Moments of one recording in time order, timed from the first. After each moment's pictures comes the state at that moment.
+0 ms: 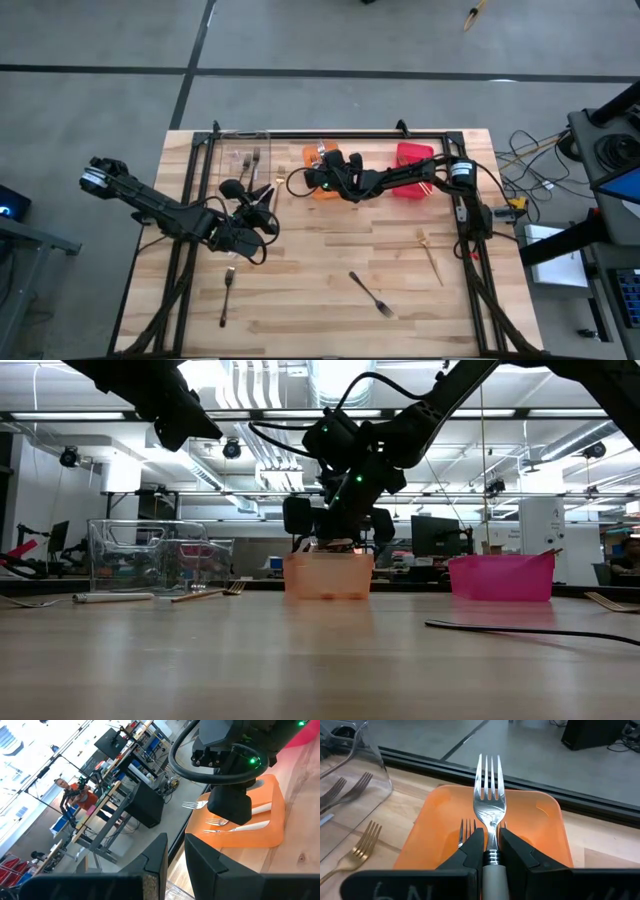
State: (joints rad) left arm -0.38 1.22 0.74 -0.25 -1.33 0.02; right arm -0.21 2.06 1.30 0.08 0.79 0.61
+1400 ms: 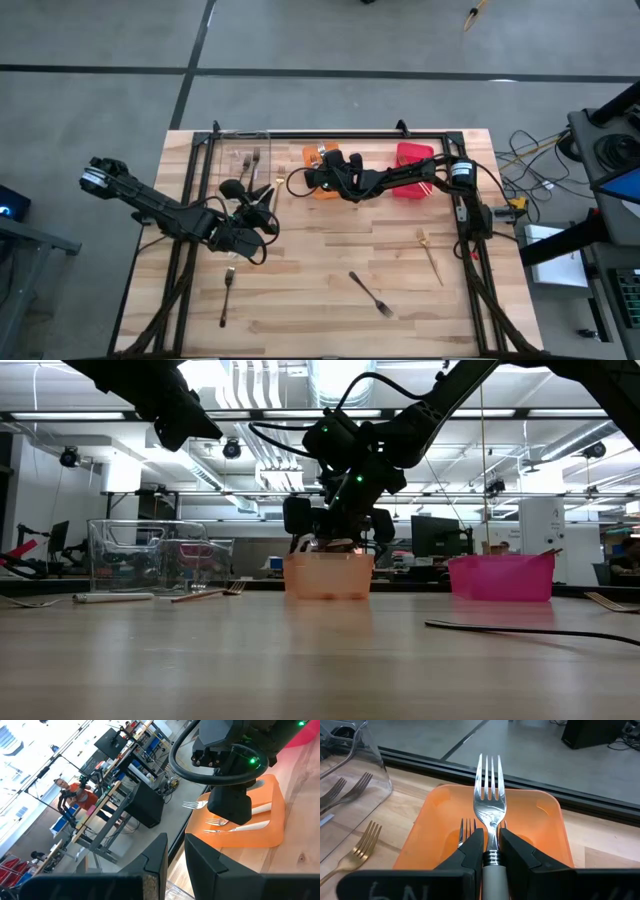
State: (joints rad) left arm -0.38 1.22 0.74 -0.25 -1.33 0.02; right arm -0.21 2.06 1.30 0.08 0.79 0.62
